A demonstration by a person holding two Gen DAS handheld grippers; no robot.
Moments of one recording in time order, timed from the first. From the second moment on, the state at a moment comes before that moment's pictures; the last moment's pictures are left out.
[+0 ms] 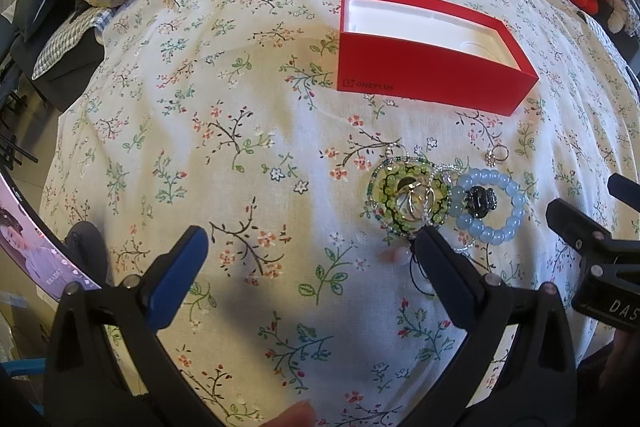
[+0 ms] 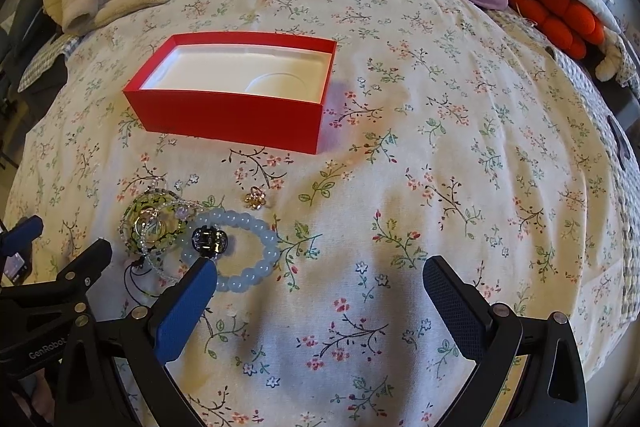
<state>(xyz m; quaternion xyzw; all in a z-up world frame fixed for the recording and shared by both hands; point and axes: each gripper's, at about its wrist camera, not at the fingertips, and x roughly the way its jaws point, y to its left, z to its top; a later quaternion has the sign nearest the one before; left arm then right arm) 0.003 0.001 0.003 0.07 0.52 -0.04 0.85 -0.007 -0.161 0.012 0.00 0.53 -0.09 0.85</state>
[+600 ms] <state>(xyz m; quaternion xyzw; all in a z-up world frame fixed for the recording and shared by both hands) 0.005 -0.001 0.002 0.07 0.53 -0.04 0.84 -0.008 -0.161 0.011 0.00 0.53 -0.09 0.84</state>
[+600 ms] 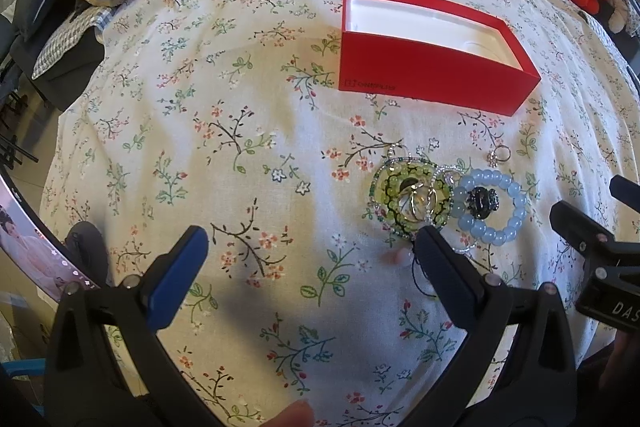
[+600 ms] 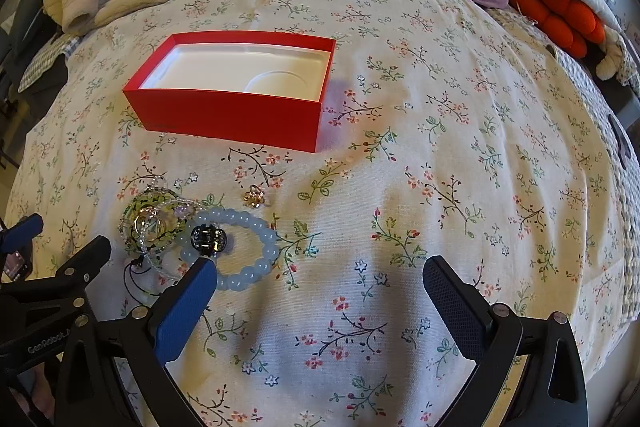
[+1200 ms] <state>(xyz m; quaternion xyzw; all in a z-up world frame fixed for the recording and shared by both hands) 0.019 0.004 0.007 0.08 0.56 -0.06 0.82 -0.008 -0.168 0.016 0.00 0.53 -0.09 0.84</state>
